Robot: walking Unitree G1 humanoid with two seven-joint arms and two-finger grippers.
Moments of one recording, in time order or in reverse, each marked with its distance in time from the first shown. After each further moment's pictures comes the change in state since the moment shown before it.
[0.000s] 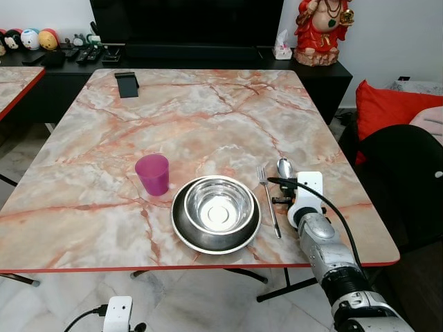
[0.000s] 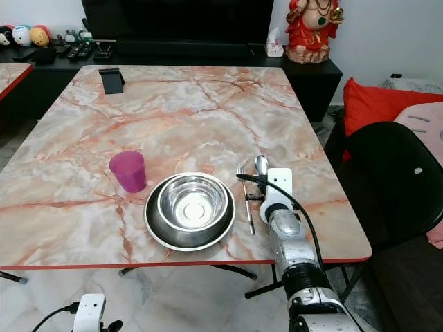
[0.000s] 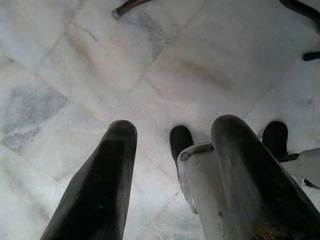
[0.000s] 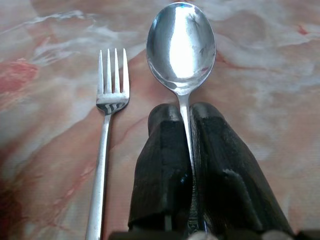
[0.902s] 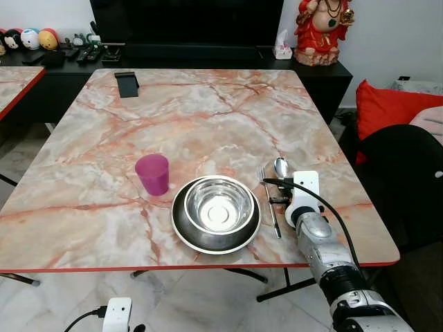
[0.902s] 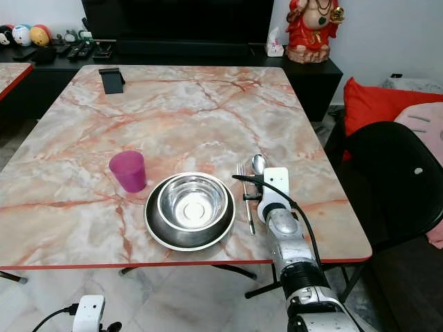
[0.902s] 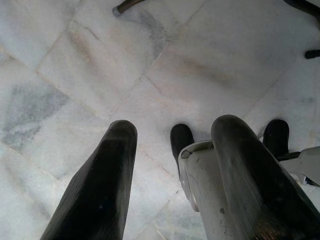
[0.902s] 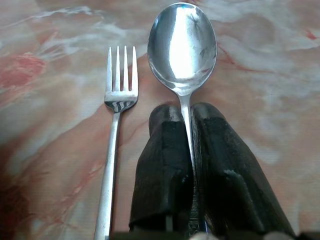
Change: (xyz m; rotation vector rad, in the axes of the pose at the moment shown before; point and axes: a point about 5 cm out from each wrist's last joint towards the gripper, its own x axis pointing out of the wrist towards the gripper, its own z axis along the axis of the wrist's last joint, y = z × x) left arm -0.001 0.001 -0.002 0.001 0.006 0.003; right arm 0.000 0.004 0.000 -0.036 0.003 0.004
